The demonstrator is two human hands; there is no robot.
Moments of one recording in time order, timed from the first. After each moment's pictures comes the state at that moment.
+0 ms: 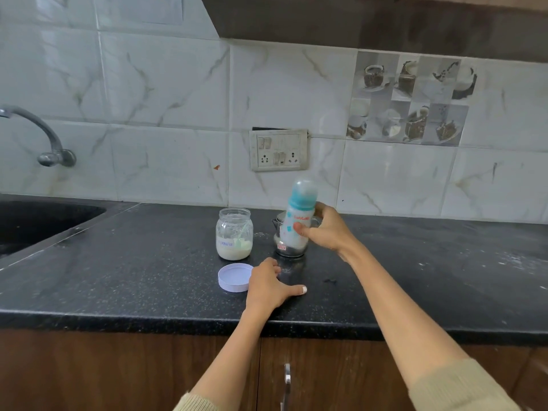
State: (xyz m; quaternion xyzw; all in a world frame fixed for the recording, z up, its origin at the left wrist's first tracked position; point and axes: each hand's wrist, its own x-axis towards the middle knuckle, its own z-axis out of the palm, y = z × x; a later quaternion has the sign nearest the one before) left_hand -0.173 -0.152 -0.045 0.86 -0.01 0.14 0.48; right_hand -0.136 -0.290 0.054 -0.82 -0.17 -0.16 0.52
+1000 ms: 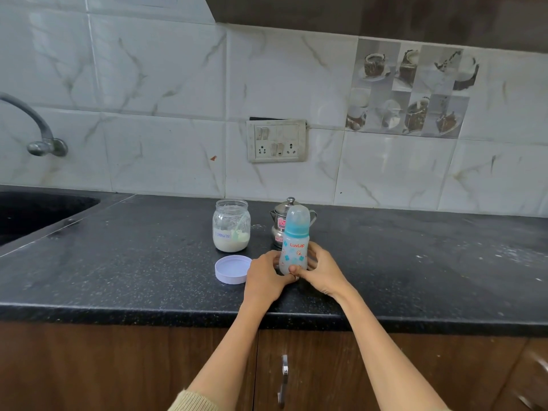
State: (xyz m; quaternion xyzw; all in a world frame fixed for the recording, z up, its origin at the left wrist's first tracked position) left_hand -0.172 -0.153 -0.048 0.88 -0.05 0.17 0.45; right_hand -0.149 -0.294 -0.038 -0.84 -0.13 -0.07 0.52
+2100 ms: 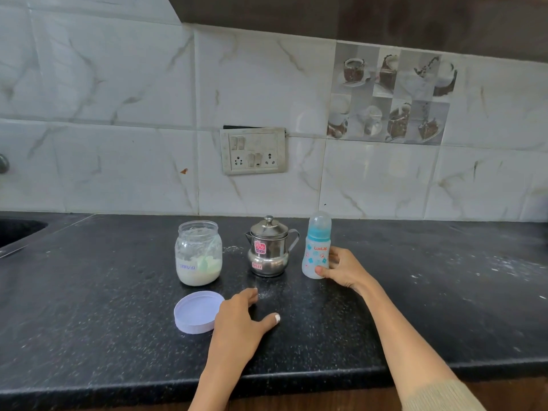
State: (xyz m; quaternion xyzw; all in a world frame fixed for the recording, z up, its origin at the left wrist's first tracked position) left_hand -0.165 -0.151 -0.058 0.88 -0.03 0.16 0.44; right_hand -0.057 -0.381 -0.017 -0.88 -0.04 -0.05 0.48
